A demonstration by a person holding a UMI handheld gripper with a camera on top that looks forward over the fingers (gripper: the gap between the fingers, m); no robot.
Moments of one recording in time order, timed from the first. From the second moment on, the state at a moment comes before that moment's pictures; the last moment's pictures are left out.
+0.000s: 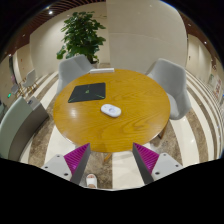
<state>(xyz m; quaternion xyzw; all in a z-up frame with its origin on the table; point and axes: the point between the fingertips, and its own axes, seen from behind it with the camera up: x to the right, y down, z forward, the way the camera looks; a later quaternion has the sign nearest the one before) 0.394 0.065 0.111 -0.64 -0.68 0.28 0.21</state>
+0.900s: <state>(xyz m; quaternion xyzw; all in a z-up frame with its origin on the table) 0.189 0.058 -0.007 -0.65 -0.68 0.25 0.24</state>
